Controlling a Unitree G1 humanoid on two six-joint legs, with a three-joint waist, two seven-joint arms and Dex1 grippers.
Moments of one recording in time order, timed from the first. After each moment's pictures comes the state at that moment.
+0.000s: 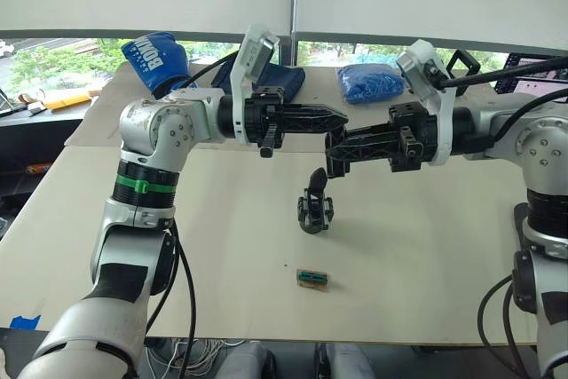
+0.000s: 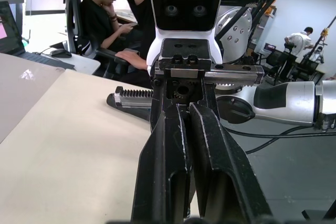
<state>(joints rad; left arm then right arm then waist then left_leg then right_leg) -1.13 0.43 -0.06 0.21 -0.74 0.93 -1.23 -1.00 -0.79 0.01 -0.14 0.85 1.23 1.05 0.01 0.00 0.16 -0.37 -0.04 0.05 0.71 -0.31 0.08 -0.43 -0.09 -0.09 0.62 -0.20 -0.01</state>
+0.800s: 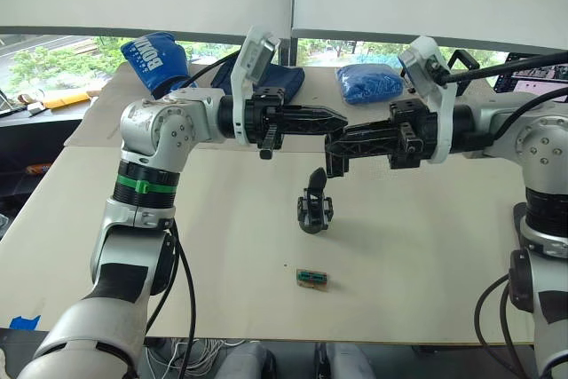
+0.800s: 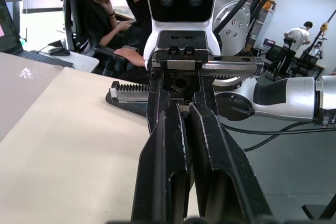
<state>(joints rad) -1.13 0.43 -0.06 0.21 -0.73 0.92 -1.25 -1.01 -0.77 0.00 -0.13 0.85 1.24 1.04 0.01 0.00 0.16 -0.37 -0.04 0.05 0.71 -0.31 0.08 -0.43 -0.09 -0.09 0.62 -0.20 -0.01</state>
